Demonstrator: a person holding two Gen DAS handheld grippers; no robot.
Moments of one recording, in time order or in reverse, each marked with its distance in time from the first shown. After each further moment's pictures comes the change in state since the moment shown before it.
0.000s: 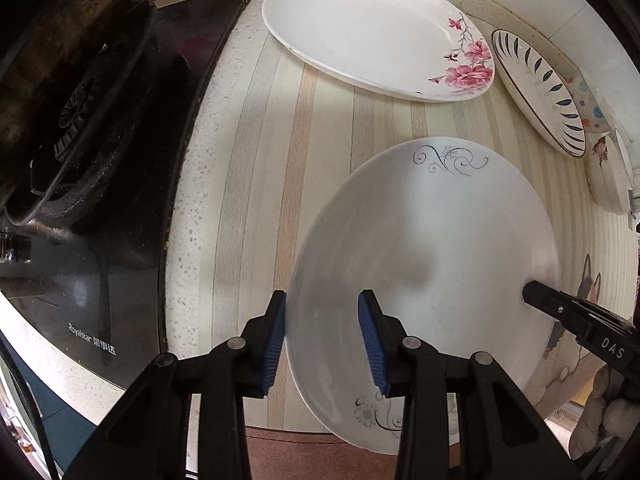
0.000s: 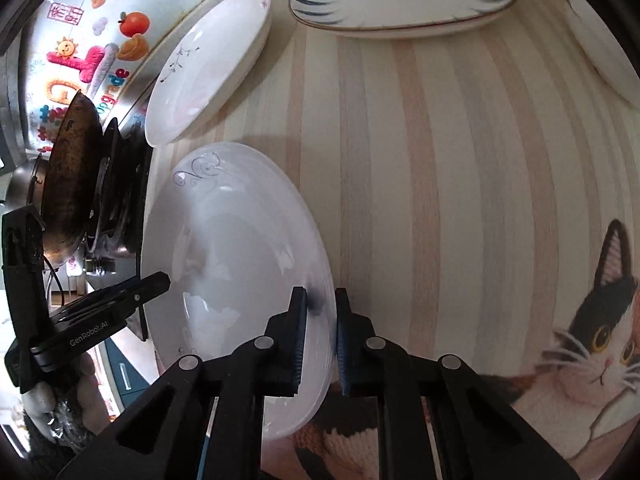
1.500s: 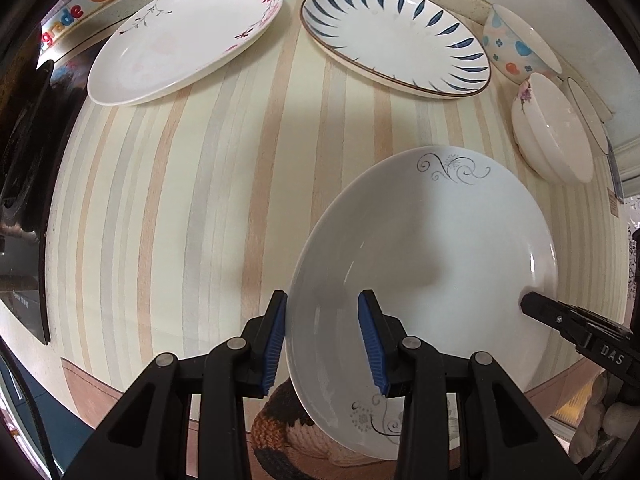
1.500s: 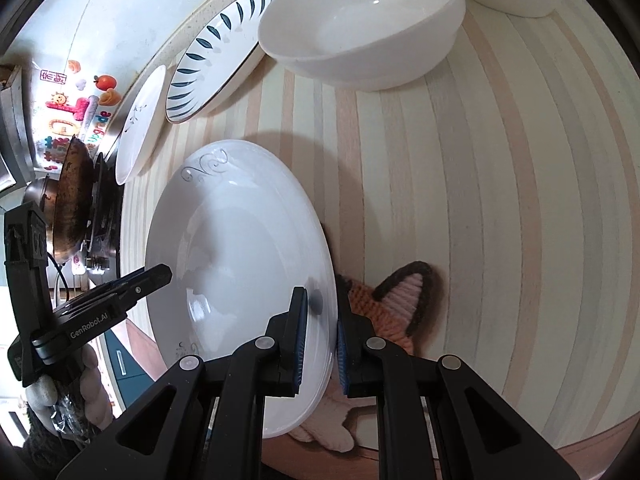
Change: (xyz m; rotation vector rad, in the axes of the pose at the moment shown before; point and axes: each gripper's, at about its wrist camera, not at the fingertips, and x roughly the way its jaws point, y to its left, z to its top) left arm 0.007 -0.181 -0.007 0.019 -0.021 0.013; right arm -0.103 -0.188 -0.007 0.042 0.007 0.036
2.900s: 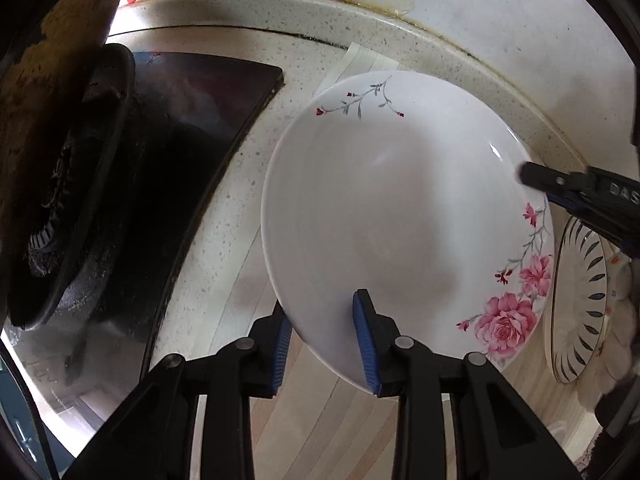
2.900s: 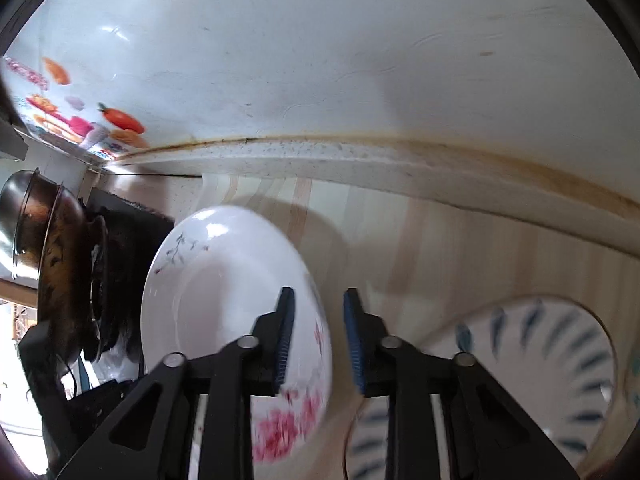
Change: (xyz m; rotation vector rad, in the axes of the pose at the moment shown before) left arm 0.015 0.215 0.141 -0.314 -0.103 0.015; right arm 0.131 0.261 0.277 -0.320 -0.055 -0.045
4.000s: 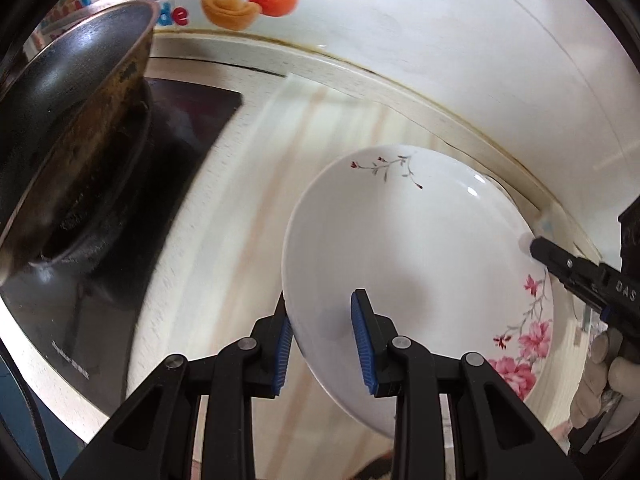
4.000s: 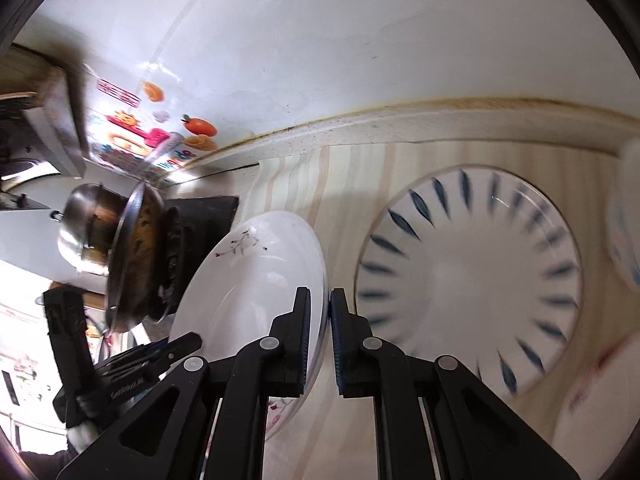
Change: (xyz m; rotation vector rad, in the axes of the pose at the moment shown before) left arm -0.096 -0.025 -0.073 0.072 -0.069 -0.138; right arm -0.122 -0.036 -0.109 0.089 -0.090 0.193
